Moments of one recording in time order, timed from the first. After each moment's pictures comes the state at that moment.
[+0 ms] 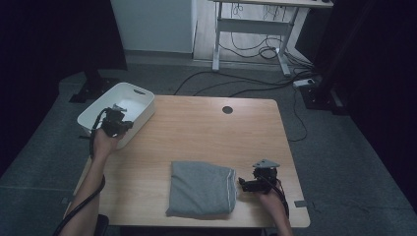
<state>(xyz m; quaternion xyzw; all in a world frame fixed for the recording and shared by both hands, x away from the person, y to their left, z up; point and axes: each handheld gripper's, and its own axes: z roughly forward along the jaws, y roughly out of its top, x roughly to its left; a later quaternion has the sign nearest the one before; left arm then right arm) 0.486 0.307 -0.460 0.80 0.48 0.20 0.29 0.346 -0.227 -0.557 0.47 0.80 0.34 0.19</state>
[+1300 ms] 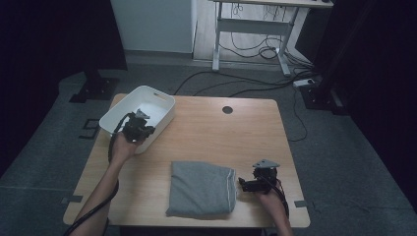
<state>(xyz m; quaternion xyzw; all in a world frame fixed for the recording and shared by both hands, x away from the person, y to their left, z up) 0.471 0.236 -0.462 0.84 0.40 0.18 0.31 0.346 -0.227 -0.557 0.47 0.80 0.34 0.19</state>
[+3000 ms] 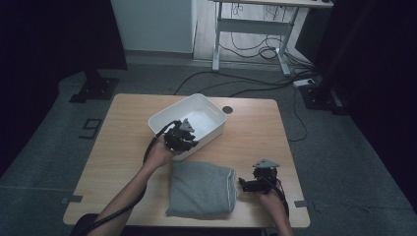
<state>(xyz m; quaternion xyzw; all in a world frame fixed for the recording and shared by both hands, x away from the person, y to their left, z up) 0.443 0.107 -0.448 0.90 0.25 0.14 0.34 0.346 -0.227 -0.557 0.47 0.80 0.34 0.19</state>
